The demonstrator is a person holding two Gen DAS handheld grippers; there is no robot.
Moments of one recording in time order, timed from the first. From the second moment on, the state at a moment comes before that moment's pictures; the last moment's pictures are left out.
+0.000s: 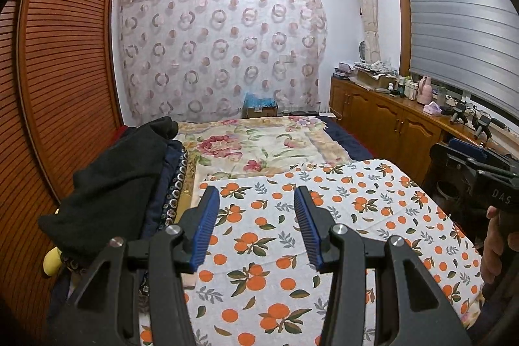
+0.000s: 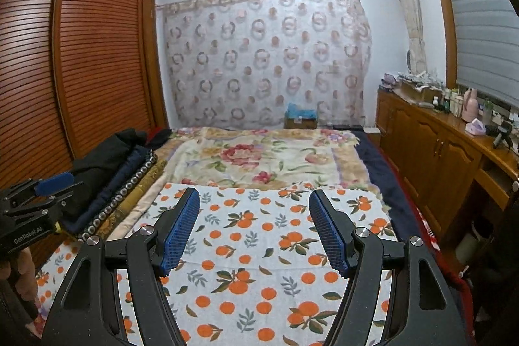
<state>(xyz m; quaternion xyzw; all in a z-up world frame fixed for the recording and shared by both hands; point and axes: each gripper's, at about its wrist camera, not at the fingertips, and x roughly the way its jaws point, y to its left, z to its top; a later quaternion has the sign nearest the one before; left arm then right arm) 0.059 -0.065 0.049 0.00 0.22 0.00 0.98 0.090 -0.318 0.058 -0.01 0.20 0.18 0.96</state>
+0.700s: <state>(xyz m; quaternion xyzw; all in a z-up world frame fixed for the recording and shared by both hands) 0.054 -0.058 0.057 -0.01 0.21 0.00 0.98 0.087 -0.319 0.058 -0.02 0.19 0.17 0.97</state>
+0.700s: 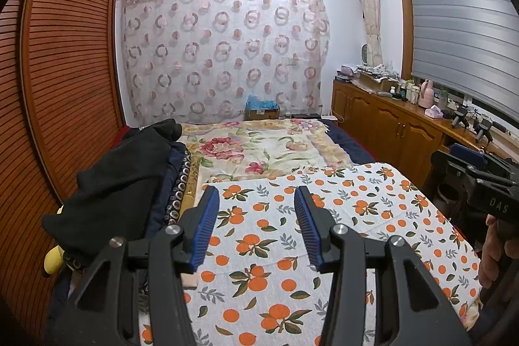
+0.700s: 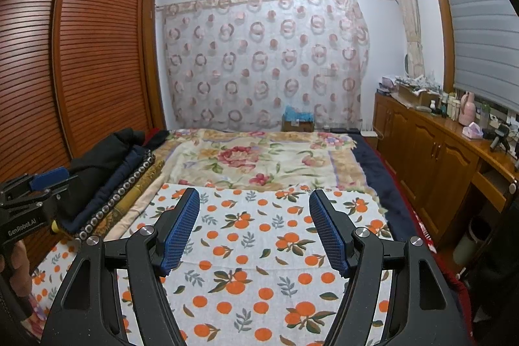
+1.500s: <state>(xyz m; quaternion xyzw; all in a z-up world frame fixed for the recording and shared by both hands) 0.050 -0.054 0.063 -0.01 0.21 0.01 0.98 0.087 -0.319 0.057 -0.02 0.19 0.17 0.97</state>
